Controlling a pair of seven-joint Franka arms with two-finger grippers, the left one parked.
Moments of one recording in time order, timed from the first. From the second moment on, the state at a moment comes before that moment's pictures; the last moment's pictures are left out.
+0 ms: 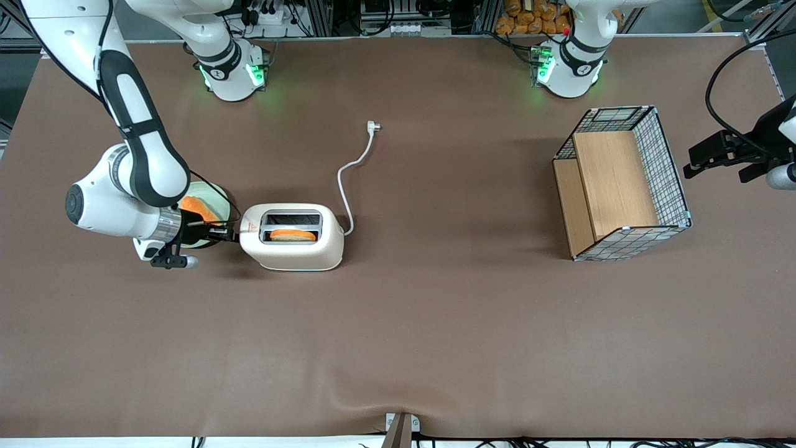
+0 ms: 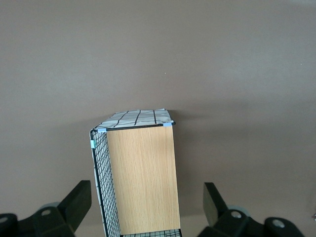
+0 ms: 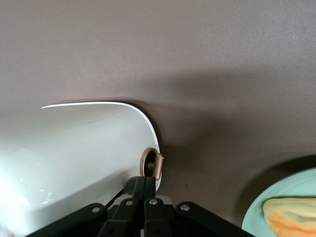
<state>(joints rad) 0.07 0.35 -0.04 -2.07 0.60 2.23 -0.29</state>
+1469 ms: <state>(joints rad) 0.07 0.35 -0.11 -1.88 0.56 1.95 -0.26</state>
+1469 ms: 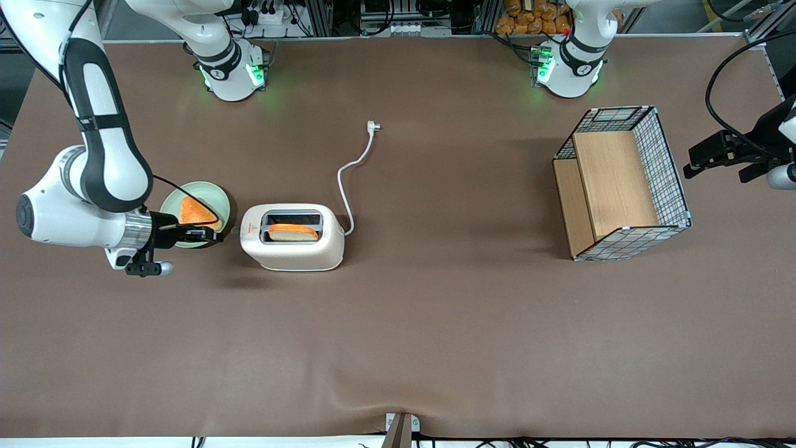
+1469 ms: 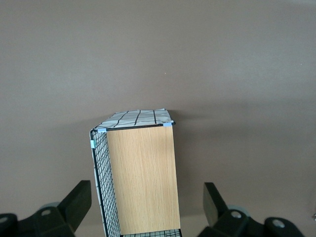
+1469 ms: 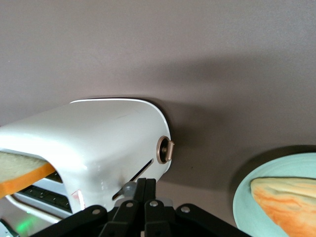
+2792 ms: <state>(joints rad) 0.06 0.35 -0.12 -1.29 0.12 1.49 -0.13</state>
